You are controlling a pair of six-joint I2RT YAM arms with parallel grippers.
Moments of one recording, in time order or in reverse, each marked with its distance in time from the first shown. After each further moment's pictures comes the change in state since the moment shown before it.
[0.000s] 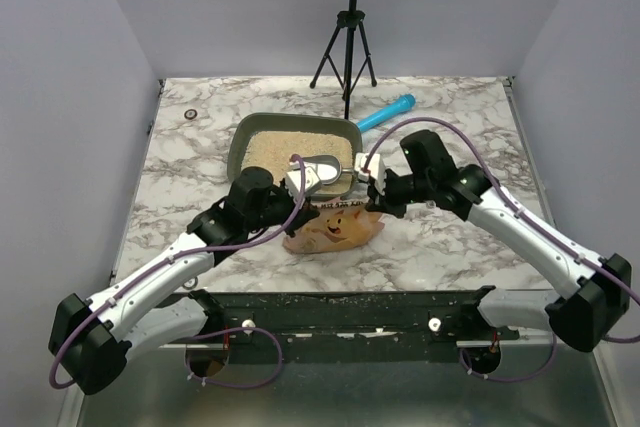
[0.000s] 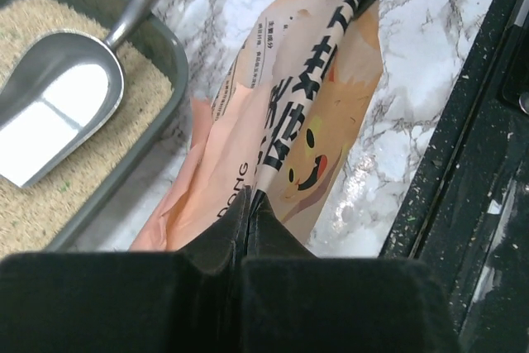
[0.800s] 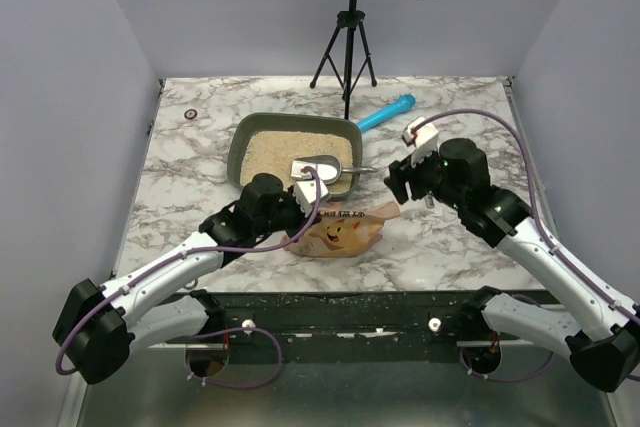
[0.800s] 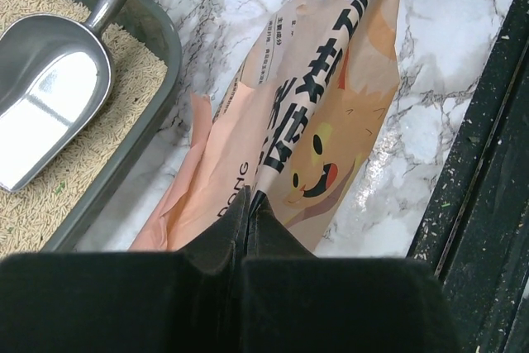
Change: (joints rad) left arm -0.035 0.074 -0.053 0.093 -0.027 0.093; right arm -0.026 -0.300 -0.206 0.285 0.460 0.496
